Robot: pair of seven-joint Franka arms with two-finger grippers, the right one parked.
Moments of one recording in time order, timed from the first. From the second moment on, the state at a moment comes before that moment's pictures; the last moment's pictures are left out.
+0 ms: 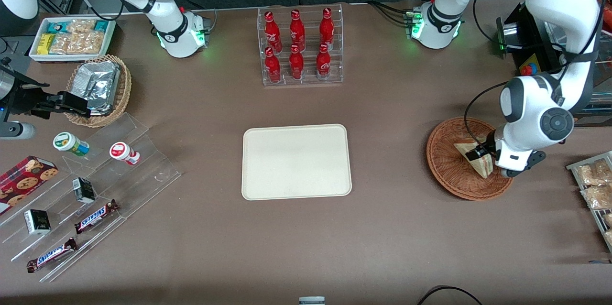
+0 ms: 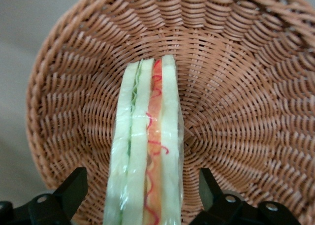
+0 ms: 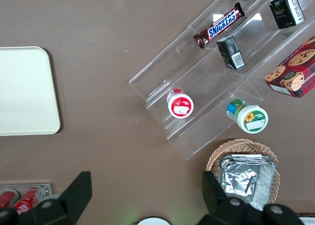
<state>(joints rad) 0.04 0.34 0.01 -2.11 0.06 2.28 -0.49</state>
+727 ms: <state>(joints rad) 0.04 0.35 0.00 -2.05 0.06 2.20 -0.49</state>
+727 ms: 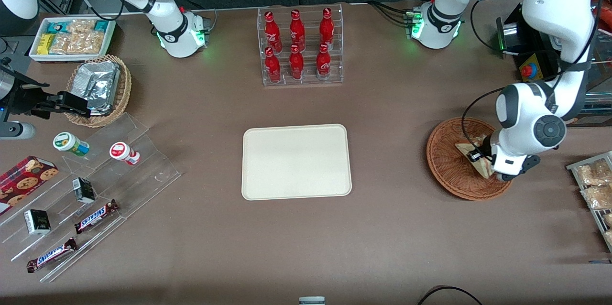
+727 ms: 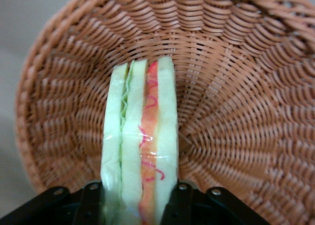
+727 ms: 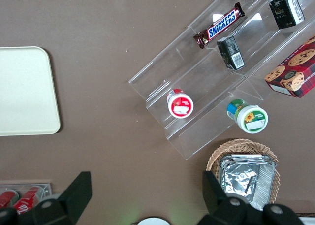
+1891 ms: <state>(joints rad) -0.18 0.42 -0.30 -1.51 0.00 1.74 -1.17</state>
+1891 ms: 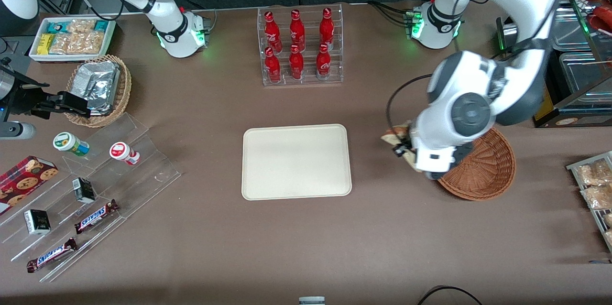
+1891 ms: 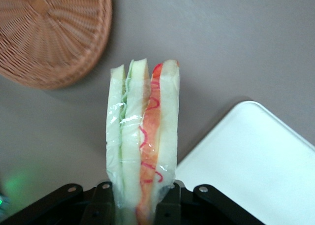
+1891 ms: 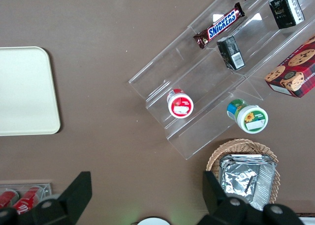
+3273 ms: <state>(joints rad) -0.52 0.73 -0.30 -1.39 0.12 2.07 -1.17</state>
